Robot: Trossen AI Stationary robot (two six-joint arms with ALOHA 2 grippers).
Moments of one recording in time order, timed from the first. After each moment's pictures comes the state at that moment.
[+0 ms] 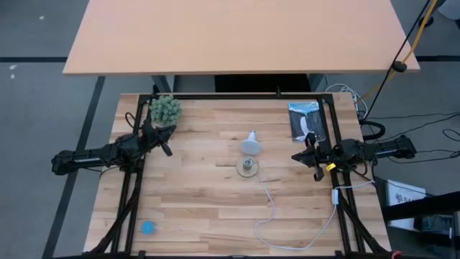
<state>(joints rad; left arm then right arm) 0.12 0.06 0.05 -0.06 -0.53 -0.12 0.17 0.01 0.01 0.04 0.13 0.18</state>
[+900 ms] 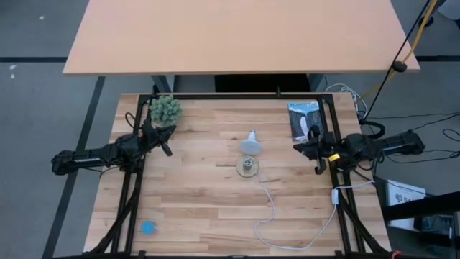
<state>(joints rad) 0.12 0.06 0.05 -0.06 -0.53 -0.12 0.18 0.22 0.18 0.17 0.24 0.25</state>
